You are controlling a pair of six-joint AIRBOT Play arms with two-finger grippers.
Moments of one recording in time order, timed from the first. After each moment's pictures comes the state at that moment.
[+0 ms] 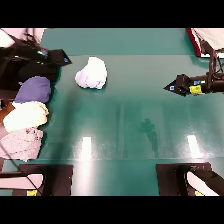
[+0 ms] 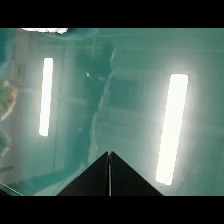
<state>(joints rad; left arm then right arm) -0.05 -1.51 1.63 1.03 -1.11 -1.33 -0.05 -0.99 1.11 -0.91 1.26 1.54</state>
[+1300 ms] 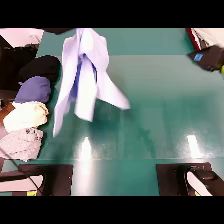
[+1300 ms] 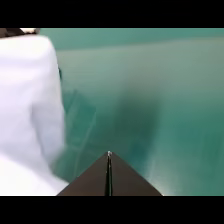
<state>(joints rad) -0.15 -1.41 2.07 0.59 -1.38 -1.04 -0.05 -0.82 1.33 -0.92 1.09 1.50</state>
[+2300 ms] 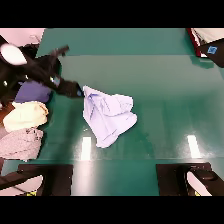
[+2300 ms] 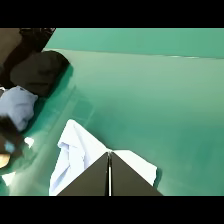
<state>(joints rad) -0.15 -1.27 1.25 0.90 -1.40 -1.27 -0.05 -0.81 1.44 -0.92 1.23 1.47</state>
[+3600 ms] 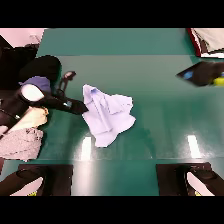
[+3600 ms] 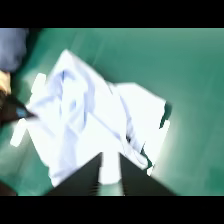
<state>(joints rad) -0.26 -1.10 0.93 0.94 -1.05 -1.26 -0.02 -0.88 1.29 -0.92 1.38 1.47</state>
